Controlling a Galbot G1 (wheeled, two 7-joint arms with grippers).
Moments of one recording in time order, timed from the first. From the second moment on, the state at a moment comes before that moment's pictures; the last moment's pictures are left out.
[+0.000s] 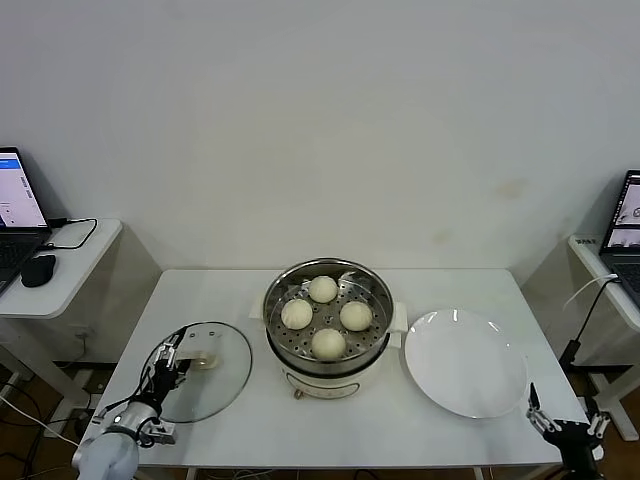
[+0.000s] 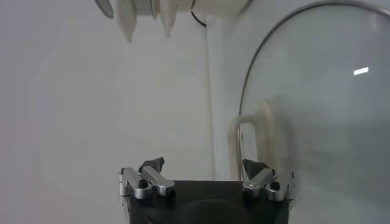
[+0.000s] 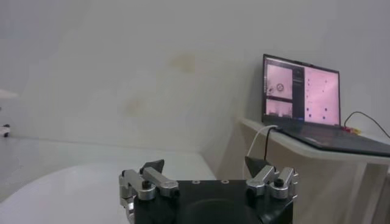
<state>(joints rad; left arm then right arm) 1.23 -1.09 -0.53 -1.40 1.19 -0.22 -0.20 -1.66 1.50 1.03 1.88 0.16 0.17 -0.18</state>
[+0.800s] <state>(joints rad) 1.22 -1.11 -0.53 -1.34 1.19 -0.24 -0.25 -1.66 1.49 1.00 1.88 0.14 0.17 -0.18</state>
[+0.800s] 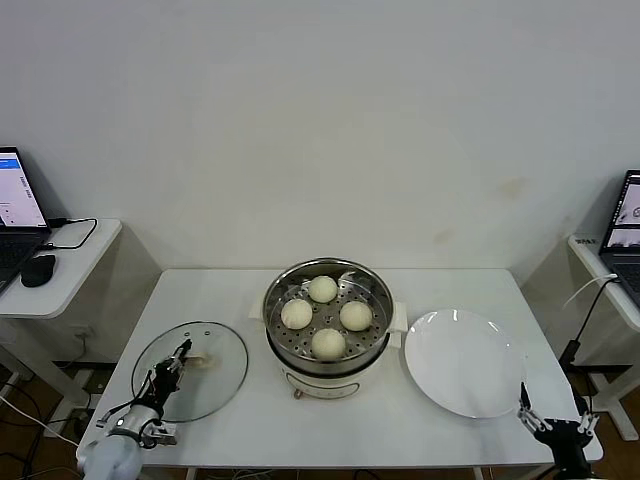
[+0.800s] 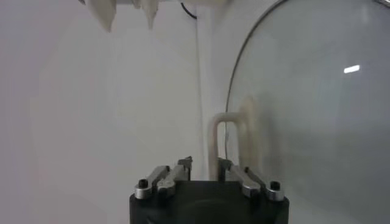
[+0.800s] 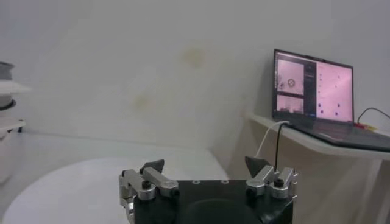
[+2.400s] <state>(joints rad) 0.97 -1.01 -0.12 -1.97 1.07 0.32 0.18 -1.64 1.54 0.88 1.86 -0.07 0.28 -0.18</state>
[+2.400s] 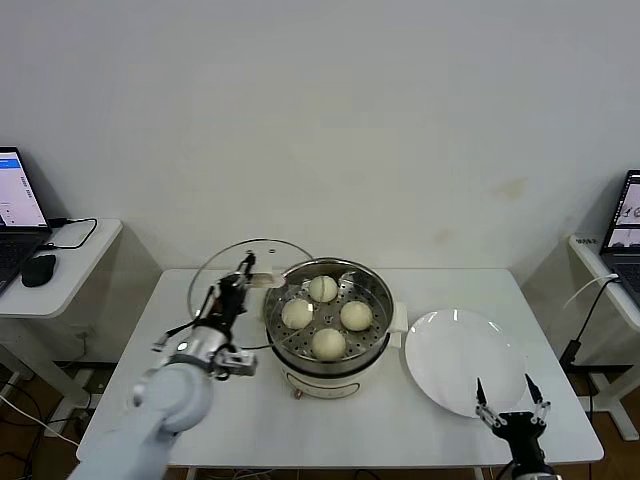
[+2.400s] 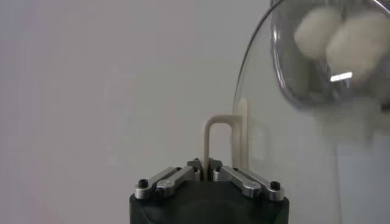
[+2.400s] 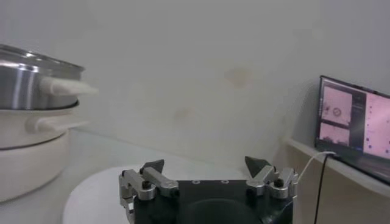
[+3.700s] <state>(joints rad) 0.86 -1.32 0.12 -1.81 1.32 0.44 0.29 -1.65 1.55 0.86 1.84 -0.11 0.30 -0.17</state>
